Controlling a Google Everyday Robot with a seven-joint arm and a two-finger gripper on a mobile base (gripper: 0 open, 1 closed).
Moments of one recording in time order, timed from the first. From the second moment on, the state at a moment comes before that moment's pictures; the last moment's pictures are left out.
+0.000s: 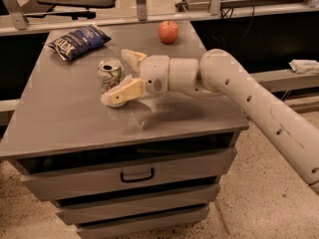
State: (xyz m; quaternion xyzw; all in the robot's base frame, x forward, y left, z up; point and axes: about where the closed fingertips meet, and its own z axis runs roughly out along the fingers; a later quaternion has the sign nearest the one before) arm 0.588 0.112 0.912 -0.48 0.54 0.45 0.53
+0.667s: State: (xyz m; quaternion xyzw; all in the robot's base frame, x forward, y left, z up) arm 0.564 0.035 0.971 -0.49 0.57 0.39 0.54
